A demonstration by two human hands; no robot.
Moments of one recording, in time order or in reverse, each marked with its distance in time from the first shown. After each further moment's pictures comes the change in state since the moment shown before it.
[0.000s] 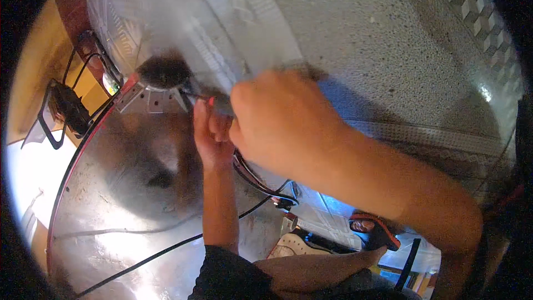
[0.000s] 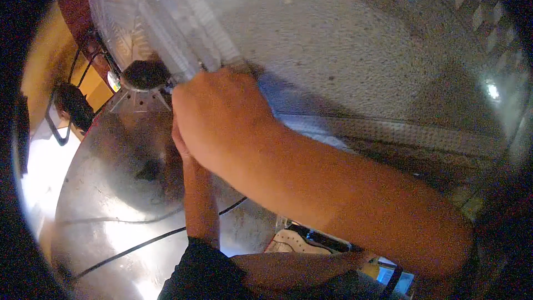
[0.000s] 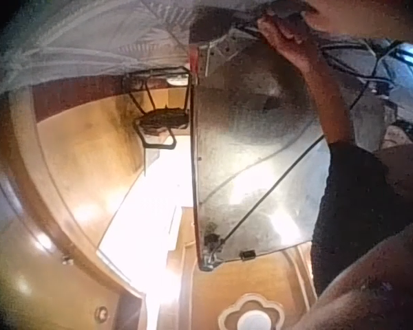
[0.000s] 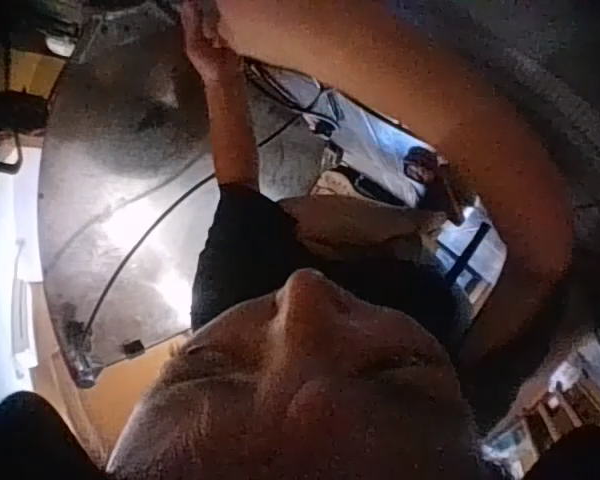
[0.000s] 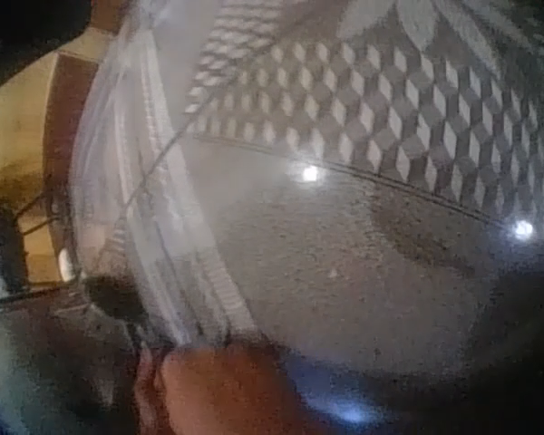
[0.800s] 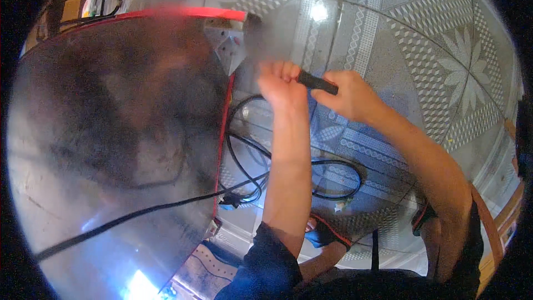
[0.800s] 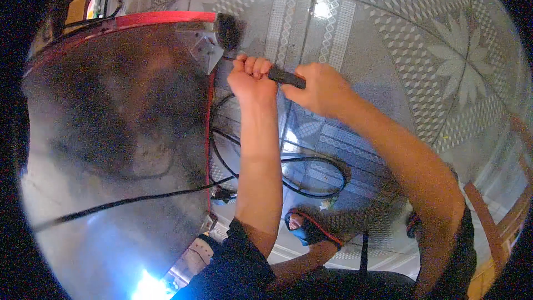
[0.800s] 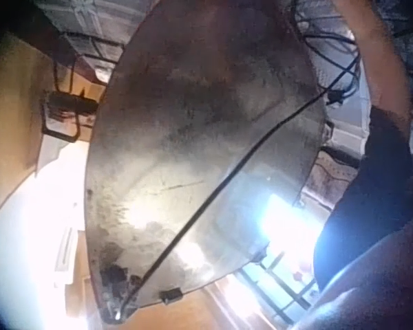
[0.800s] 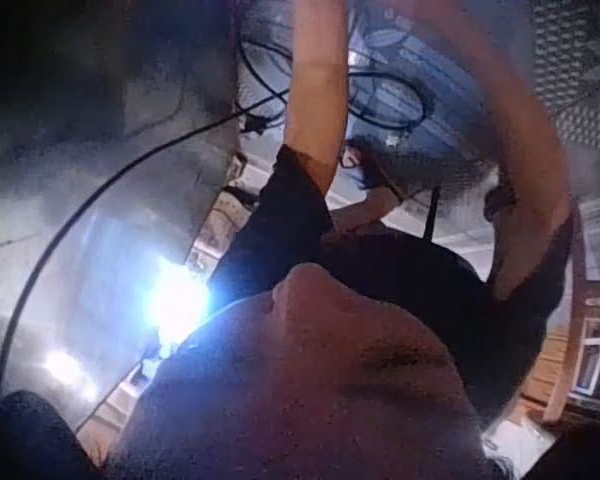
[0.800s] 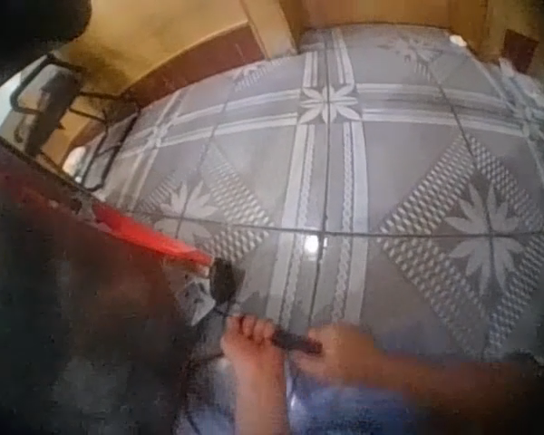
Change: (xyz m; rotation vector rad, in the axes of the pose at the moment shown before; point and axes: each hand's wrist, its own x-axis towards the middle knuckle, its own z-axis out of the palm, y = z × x) left_hand 0.019 0.015 0.082 -1.265 0.185 0.073; right_hand 0.036 -0.023 -0.016 -0.439 -0.295 0.009
